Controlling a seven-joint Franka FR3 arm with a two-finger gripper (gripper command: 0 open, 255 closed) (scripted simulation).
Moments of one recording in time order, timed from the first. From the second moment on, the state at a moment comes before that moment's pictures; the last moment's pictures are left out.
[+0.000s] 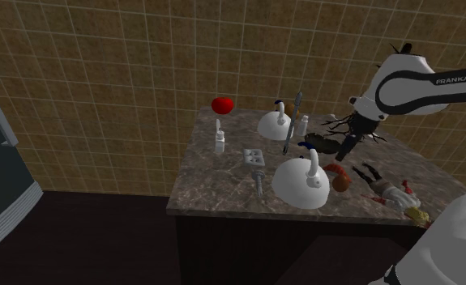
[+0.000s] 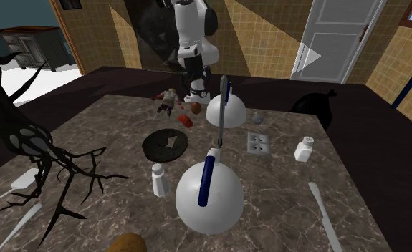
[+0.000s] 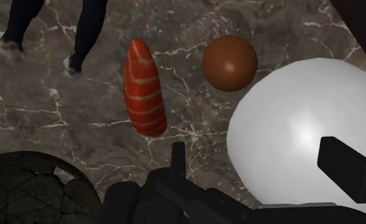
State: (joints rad) arm -0.10 -0.73 -0.42 -2.71 -0.19 2.11 -0.44
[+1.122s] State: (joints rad) arm 0.03 -0.35 -0.77 -2.71 -0.13 2.51 -0.82
